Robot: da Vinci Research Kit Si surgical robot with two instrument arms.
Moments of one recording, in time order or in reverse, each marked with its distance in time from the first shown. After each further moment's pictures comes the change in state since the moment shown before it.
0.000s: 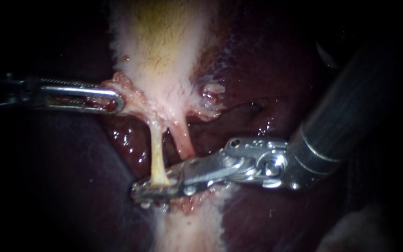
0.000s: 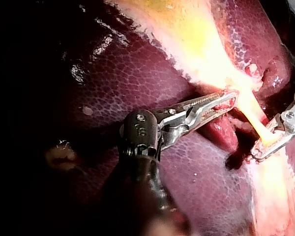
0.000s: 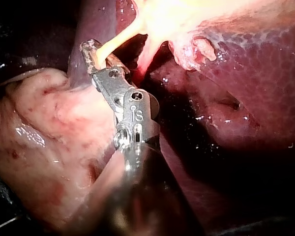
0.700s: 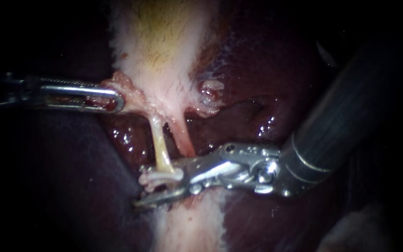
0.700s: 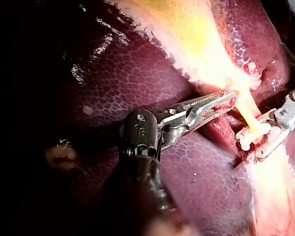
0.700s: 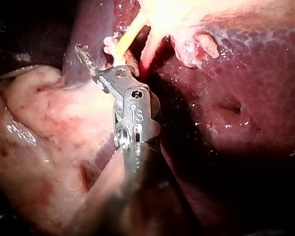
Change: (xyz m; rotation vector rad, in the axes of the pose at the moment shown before) right arm 0.000 0.003 0.000 -0.233 0.135 -0.134; left arm 0.000 0.000 0.000 0.000 0.000 0.000
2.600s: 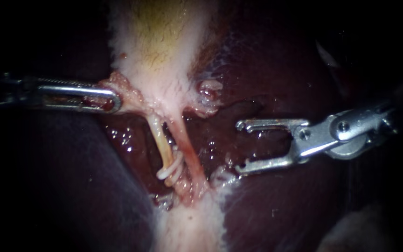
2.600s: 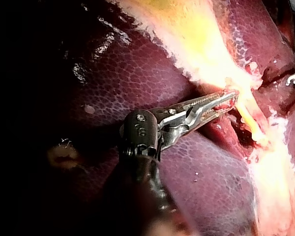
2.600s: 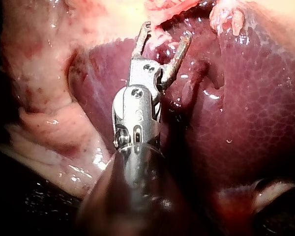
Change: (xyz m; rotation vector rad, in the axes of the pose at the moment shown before) right arm 0.000 -0.002 -0.019 -0.122 -0.023 -0.374; left arm 0.000 0.000 -0.001 -0.003 -0.001 0.001
